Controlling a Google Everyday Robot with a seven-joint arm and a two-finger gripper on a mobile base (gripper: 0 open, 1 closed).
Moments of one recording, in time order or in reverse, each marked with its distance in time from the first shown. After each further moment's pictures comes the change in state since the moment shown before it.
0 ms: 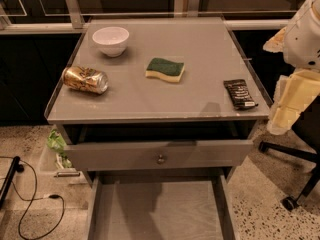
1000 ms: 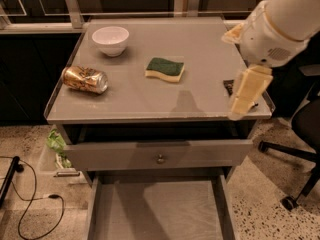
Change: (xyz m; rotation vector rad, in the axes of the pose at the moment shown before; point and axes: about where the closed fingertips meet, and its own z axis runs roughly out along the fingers) arm -0.061 -0.028 0.035 0.041 -0.153 -0.148
